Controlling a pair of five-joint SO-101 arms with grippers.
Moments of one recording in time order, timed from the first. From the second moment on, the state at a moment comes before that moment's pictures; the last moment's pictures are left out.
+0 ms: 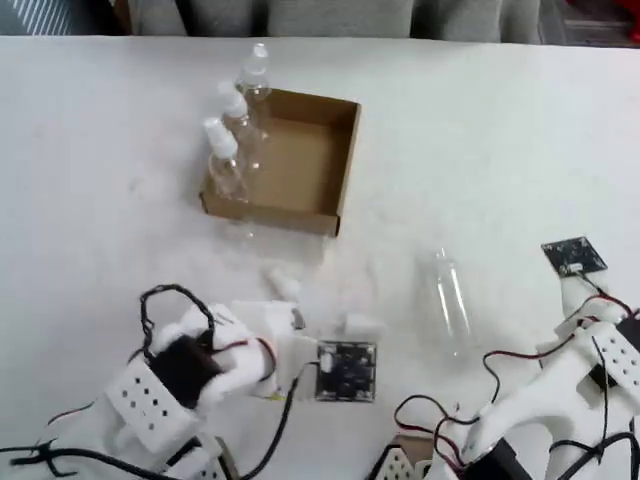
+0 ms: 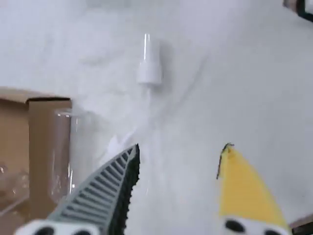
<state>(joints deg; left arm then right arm) 41.7 -58.8 58.4 71.2 -49.4 49.8 -31.3 51.3 63.3 64.4</state>
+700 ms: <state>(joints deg) 45.6 -9.1 33.9 59.6 -47.4 50.5 -31.3 62.8 44.2 64.6</state>
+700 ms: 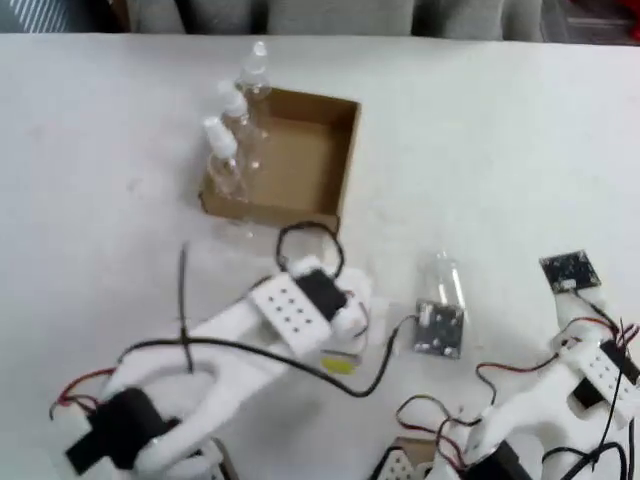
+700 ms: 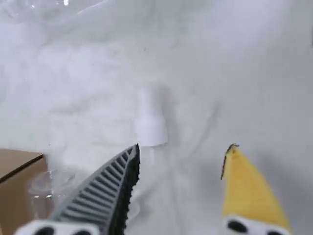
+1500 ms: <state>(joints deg) 40.4 10.9 20.5 57.4 -47.0 49.8 -31.3 64.3 42.8 64.6</state>
